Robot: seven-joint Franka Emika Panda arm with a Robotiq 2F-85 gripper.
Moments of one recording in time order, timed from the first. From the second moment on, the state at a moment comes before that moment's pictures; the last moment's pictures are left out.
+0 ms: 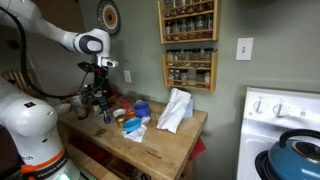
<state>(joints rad) 0.06 -0.52 0.12 -2.59 0.23 1.92 0.29</state>
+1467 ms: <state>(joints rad) 0.05 -0.46 0.12 -2.59 0.34 2.10 0.40</state>
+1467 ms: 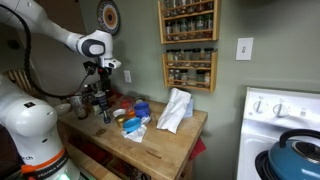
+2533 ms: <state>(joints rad) -0.14 -0.23 0.11 -2.59 -0.07 2.41 0.75</state>
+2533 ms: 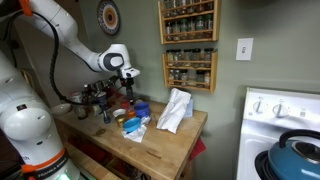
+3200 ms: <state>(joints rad) -0.06 -0.19 0.08 -2.52 -0.06 2.35 0.49</state>
